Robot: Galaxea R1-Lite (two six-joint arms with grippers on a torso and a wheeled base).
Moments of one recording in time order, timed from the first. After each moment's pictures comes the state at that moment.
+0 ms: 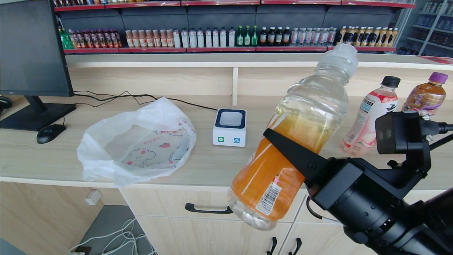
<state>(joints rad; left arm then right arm) 0.00 0.00 0.00 0.00 0.00 -0.03 0.94 1.62 -0.43 -1.57 -0.11 0.62</state>
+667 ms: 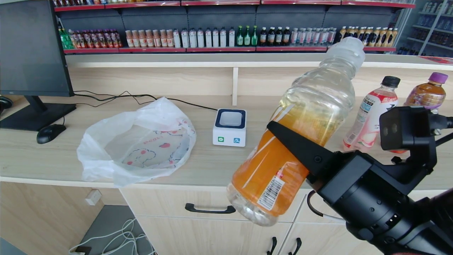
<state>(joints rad) 0.00 0.00 0.00 0.00 0.00 -0.03 0.94 1.61 -0.44 -1.57 -0.12 0.65</state>
